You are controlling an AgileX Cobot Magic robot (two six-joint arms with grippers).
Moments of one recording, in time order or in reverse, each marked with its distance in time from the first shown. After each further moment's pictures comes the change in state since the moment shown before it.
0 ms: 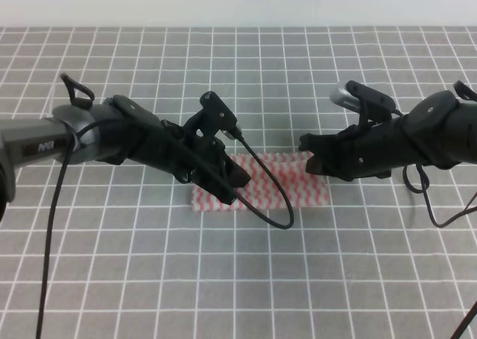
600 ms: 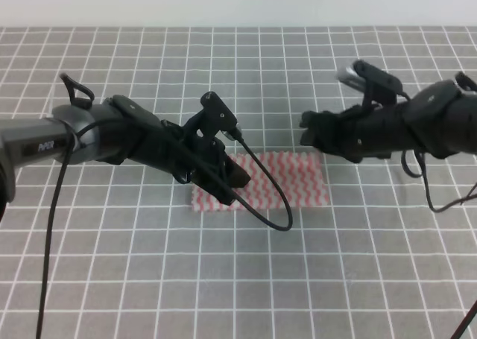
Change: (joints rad) left arm 0.000 -0.006 0.000 0.002 0.003 0.014; right arm 0.001 0.001 -0.053 0.038 -0.039 -0.011
